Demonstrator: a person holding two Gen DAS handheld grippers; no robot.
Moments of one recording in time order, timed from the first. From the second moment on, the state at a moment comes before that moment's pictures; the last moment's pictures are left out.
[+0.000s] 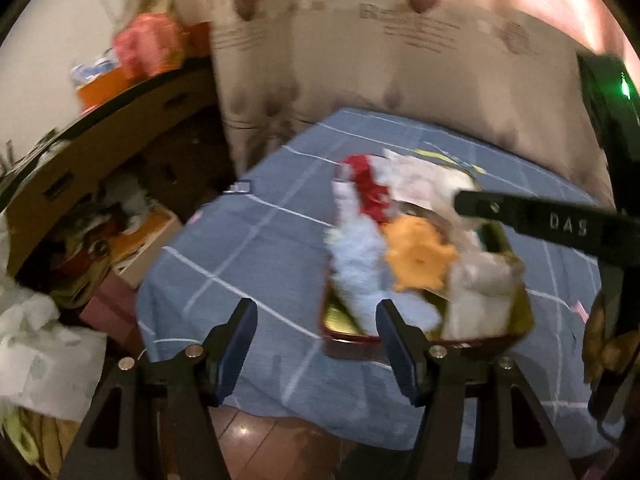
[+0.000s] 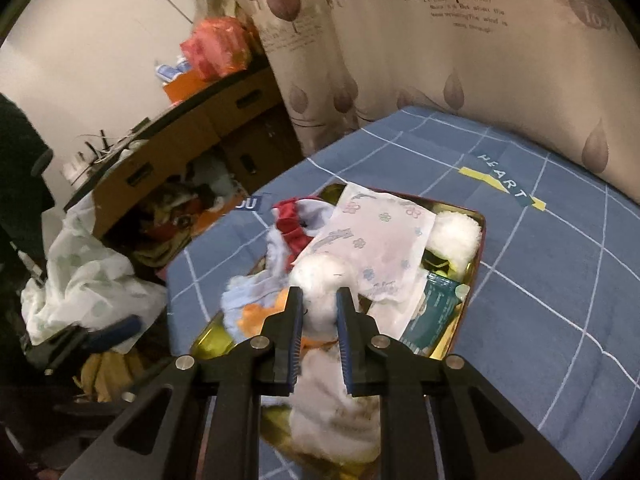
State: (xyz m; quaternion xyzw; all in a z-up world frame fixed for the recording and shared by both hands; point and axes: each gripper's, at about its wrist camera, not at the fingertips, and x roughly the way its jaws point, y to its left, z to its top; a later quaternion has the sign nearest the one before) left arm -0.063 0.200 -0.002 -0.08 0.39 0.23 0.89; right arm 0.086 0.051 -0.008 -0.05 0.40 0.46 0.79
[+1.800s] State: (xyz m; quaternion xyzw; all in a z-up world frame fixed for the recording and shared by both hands) left arm -0.078 0.168 0.017 -0.05 0.34 0.18 0.92; right arm -0.066 -0.034 0.058 -0.06 0.15 0.25 0.95
